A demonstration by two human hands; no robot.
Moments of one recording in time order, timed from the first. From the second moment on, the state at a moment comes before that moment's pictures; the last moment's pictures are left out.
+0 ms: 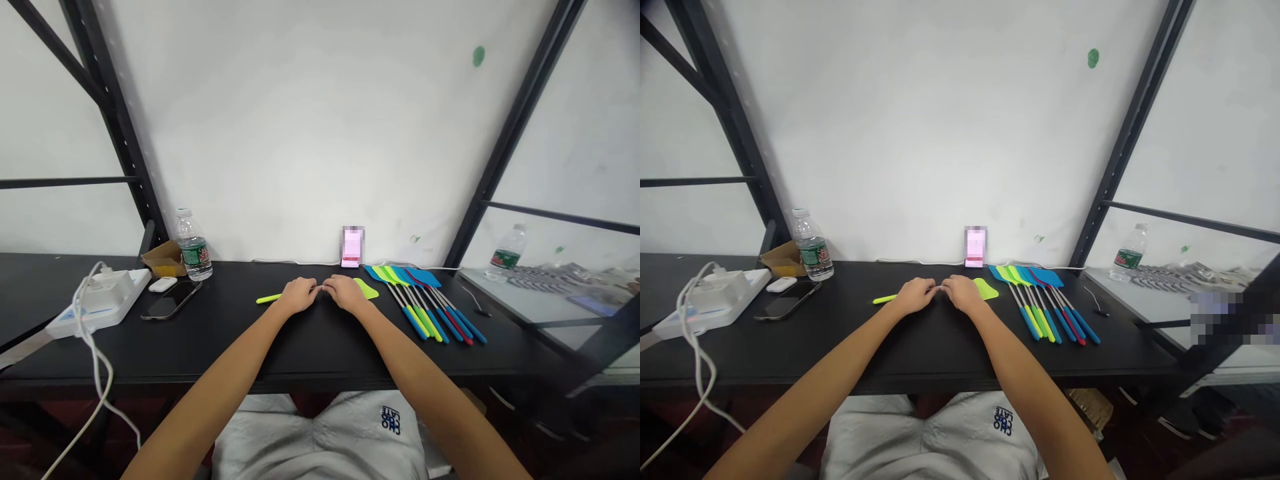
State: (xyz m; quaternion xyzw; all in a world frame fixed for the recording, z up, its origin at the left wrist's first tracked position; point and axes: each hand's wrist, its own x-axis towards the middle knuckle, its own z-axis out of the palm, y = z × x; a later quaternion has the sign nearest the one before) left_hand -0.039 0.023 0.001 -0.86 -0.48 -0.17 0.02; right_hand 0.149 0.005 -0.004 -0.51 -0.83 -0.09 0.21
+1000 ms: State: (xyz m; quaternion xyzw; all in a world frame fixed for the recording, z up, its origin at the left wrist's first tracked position) left_hand -0.043 0.030 0.000 -0.85 -0.47 -0.22 -0.04; right_hand 0.172 0.016 0.001 -0.46 -0.47 0.45 0.60
